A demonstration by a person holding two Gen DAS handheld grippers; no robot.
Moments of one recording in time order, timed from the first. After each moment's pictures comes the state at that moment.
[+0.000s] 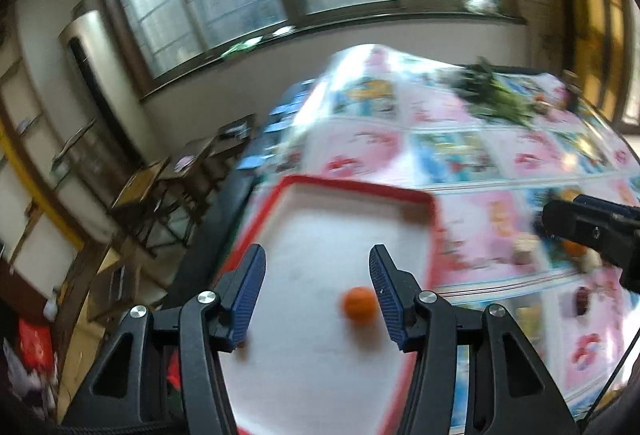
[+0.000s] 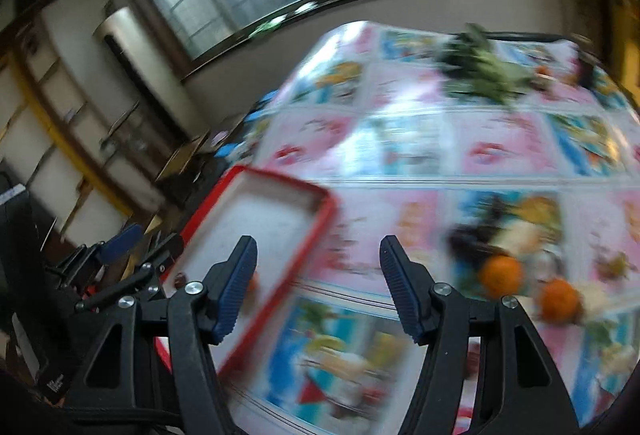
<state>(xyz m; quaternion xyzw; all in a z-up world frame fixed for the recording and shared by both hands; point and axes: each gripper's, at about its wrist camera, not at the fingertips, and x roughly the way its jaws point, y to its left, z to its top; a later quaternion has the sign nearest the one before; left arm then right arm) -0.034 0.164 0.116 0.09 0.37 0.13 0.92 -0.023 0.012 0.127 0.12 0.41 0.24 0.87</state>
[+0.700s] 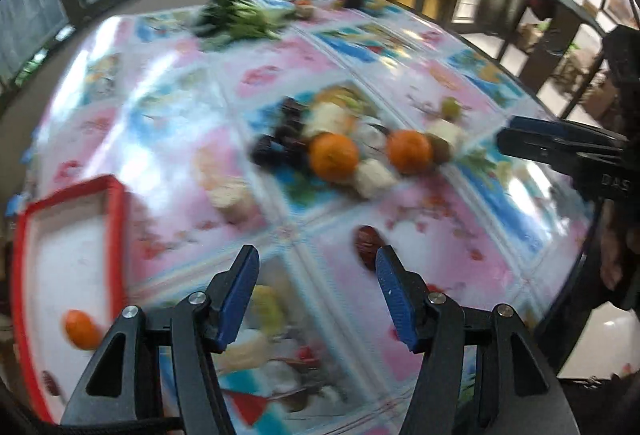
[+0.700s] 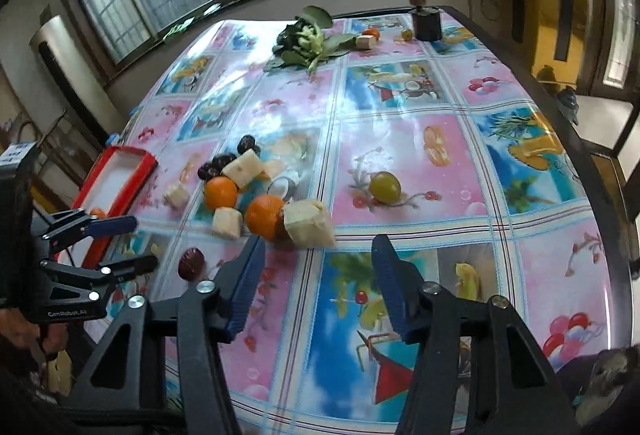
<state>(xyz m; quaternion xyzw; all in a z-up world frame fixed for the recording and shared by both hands) -0.018 0.030 0.050 0.11 0.48 -0.21 0.84 -0.058 -0.176 0.071 0.08 0.43 0.13 0.89</state>
